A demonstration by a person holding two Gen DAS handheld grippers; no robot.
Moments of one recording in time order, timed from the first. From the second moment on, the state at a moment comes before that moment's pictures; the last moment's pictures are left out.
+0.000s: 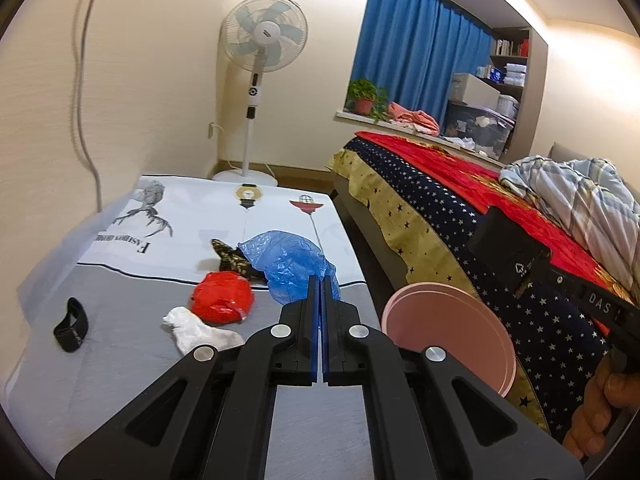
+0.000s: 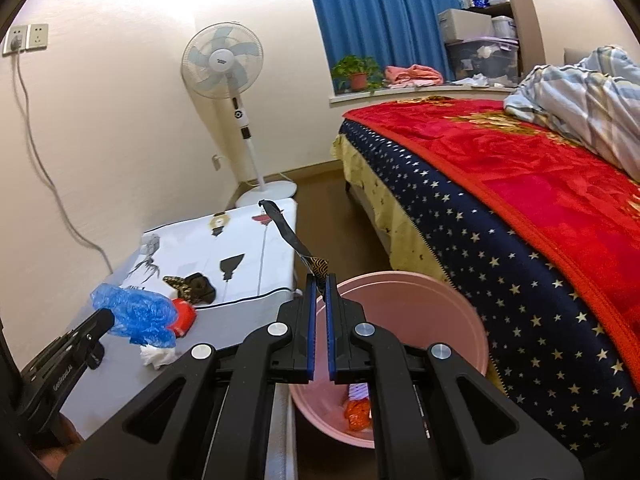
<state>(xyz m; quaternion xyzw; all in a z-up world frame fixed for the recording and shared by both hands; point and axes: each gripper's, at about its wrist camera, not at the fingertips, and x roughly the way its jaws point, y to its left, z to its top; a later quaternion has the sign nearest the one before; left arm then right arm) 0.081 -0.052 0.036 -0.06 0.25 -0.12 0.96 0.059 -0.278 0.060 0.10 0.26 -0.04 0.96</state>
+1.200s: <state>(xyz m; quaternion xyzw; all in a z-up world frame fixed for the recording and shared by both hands) 0.118 -0.142 0.004 -0.03 0.27 -0.20 0.94 0.085 -0.327 0.035 0.13 0.27 -0.12 0.95</state>
